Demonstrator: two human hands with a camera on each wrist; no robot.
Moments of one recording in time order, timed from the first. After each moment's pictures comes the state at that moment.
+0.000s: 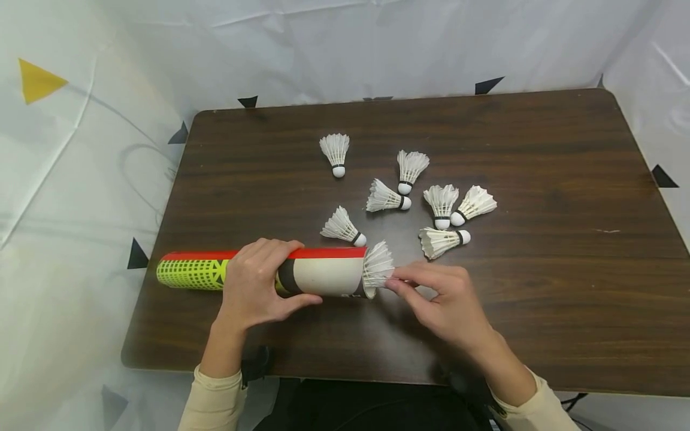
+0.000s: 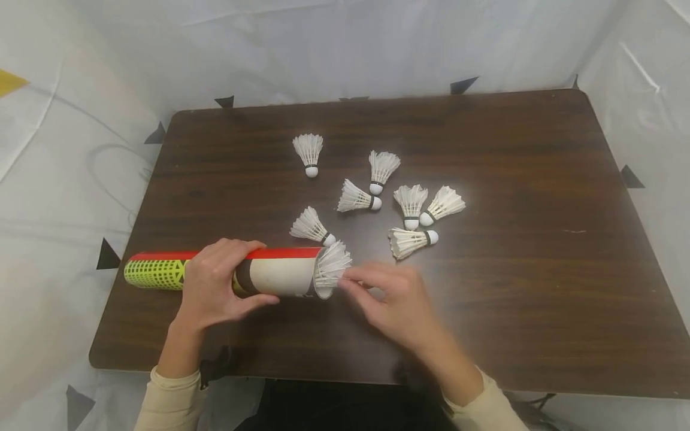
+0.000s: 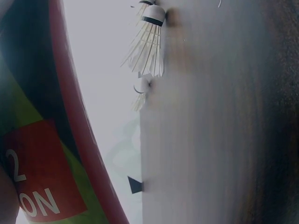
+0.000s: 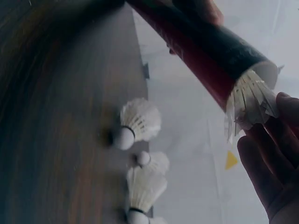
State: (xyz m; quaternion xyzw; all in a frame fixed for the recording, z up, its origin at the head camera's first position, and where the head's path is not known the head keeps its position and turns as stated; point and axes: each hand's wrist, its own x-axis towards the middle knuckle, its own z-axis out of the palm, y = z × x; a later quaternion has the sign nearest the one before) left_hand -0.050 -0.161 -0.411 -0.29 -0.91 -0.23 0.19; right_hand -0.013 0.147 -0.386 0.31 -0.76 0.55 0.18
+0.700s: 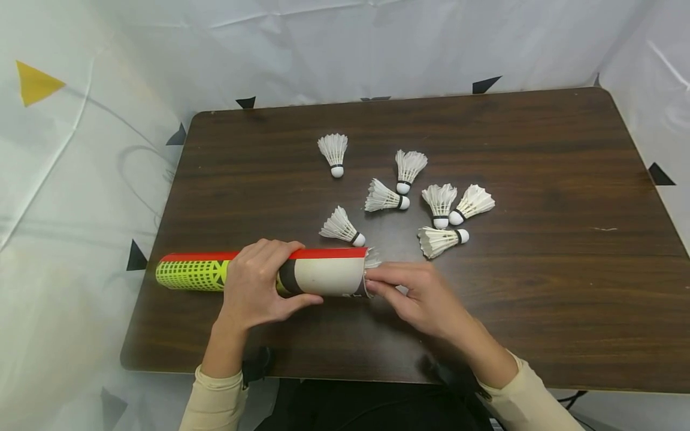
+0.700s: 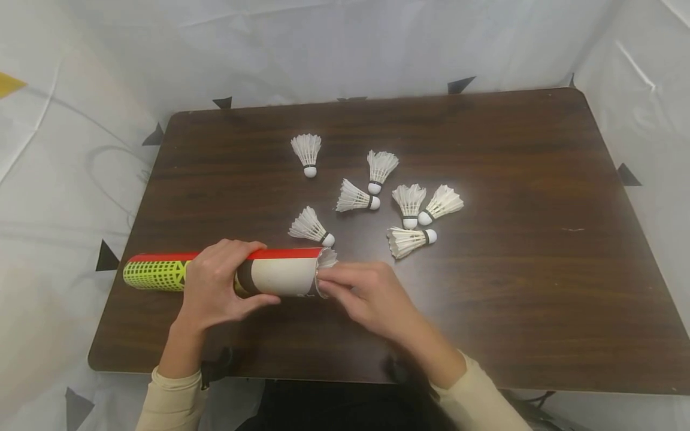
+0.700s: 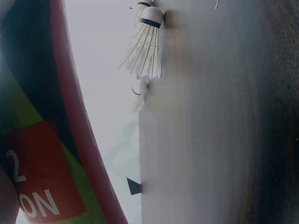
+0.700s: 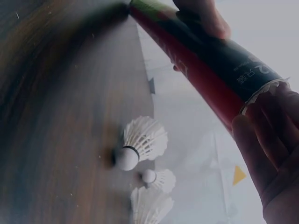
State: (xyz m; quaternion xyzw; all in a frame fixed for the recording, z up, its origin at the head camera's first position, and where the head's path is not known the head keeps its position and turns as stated) left_hand -0.050 -0.160 -0.411 -0.29 -0.91 -0.23 0.19; right_hand -0.022 0.132 -0.386 0.35 -0.77 0.53 0.07
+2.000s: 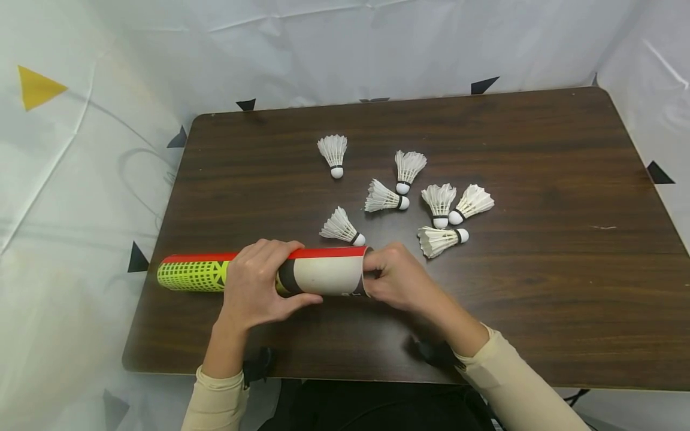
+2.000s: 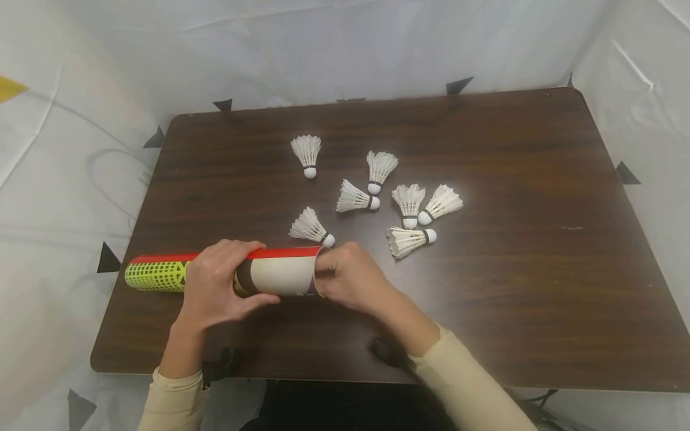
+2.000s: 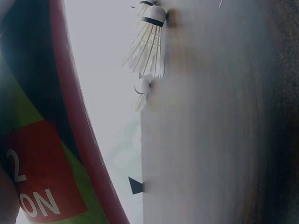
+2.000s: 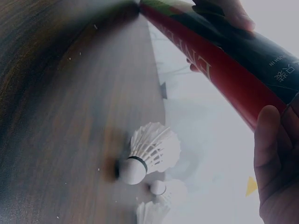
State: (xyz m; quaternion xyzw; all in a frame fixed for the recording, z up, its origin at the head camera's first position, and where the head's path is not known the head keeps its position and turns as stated) left_hand -0.050 -0.160 -0.411 -0.29 -0.91 -0.23 0.19; right_hand -0.050 0.109 -0.392 0.32 -0.80 0.50 0.02
